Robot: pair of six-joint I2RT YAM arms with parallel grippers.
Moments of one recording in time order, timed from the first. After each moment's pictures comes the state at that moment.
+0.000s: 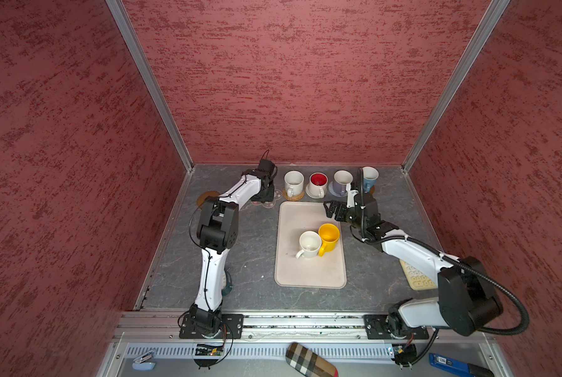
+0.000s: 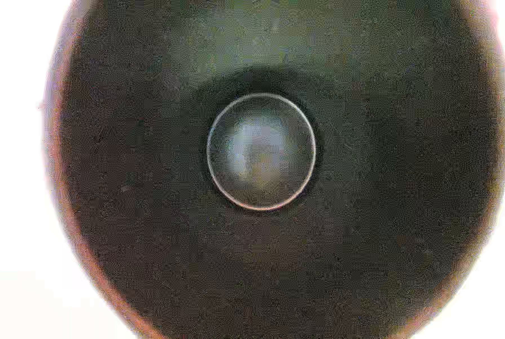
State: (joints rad) left arm -0.32 2.22 1.84 -0.81 -0.16 -0.27; right arm 0.39 1.39 0.80 0.12 -0.06 0.51
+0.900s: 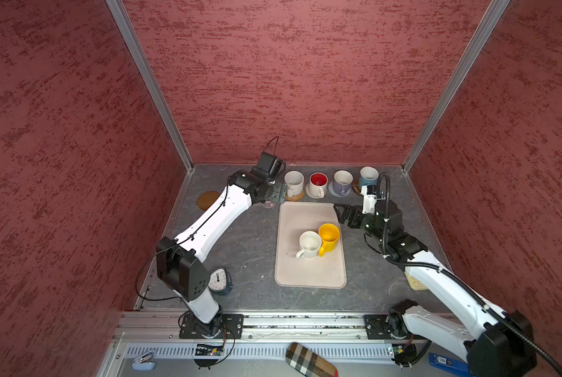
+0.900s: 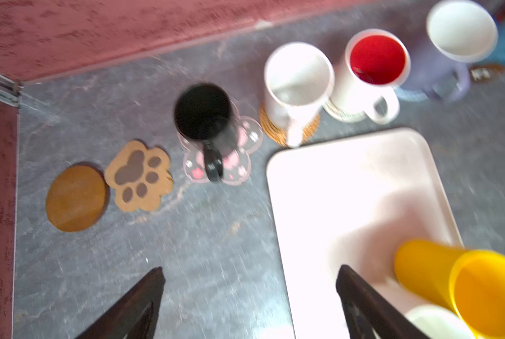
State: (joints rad) left arm -0.56 1.63 1.65 -0.98 -0.24 -0.21; right arm 0.39 1.02 0.72 -0.09 -0.09 0.51
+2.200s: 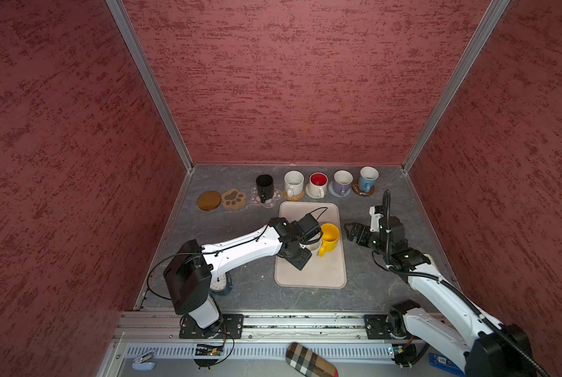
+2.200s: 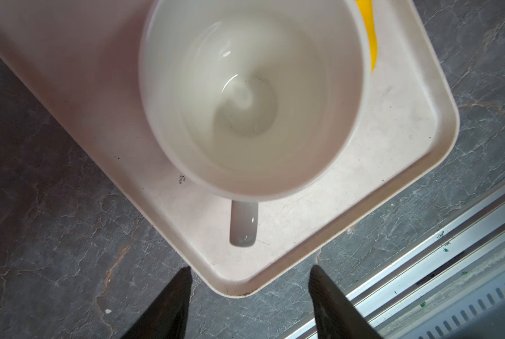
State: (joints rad) left arm -0.97 1.64 1.27 -0.96 -0.04 -0.29; right arm 0.28 0.95 0.52 -0.16 -0.14 0.57
